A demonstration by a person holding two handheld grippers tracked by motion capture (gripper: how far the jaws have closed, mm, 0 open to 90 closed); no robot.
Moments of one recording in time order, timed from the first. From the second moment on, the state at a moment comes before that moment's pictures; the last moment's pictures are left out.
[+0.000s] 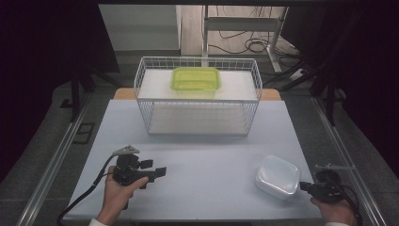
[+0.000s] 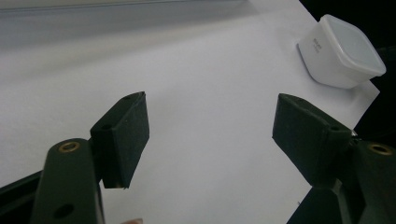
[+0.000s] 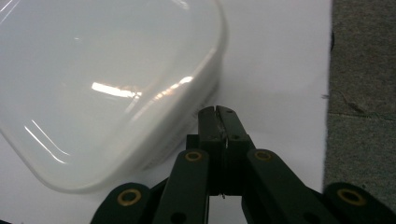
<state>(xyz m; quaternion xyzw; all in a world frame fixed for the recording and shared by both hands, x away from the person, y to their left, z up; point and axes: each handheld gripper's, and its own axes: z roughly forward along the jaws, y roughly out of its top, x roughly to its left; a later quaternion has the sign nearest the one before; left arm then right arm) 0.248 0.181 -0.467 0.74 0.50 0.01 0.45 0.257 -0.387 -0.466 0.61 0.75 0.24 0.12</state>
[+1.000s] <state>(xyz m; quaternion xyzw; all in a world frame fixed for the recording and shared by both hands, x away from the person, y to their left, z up) 0.239 0.174 -0.472 0.75 0.51 0.02 0.43 0.296 -0.306 -0.465 0.53 0.80 0.25 0.13</state>
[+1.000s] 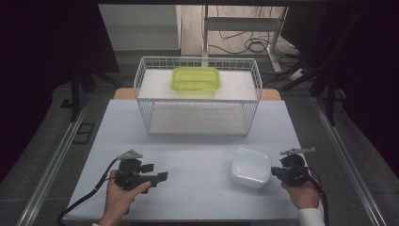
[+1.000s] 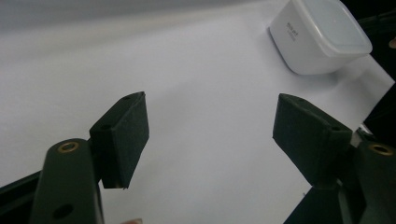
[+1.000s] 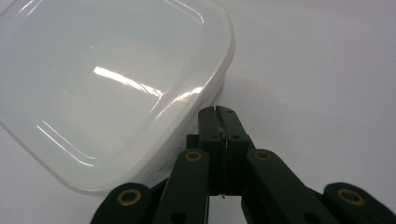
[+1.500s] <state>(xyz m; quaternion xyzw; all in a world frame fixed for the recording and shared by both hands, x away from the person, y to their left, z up) 0.240 0.176 -0.473 0.75 0.51 0.02 0.43 0.316 -0.280 -0.467 0.51 0.81 0.25 0.15</state>
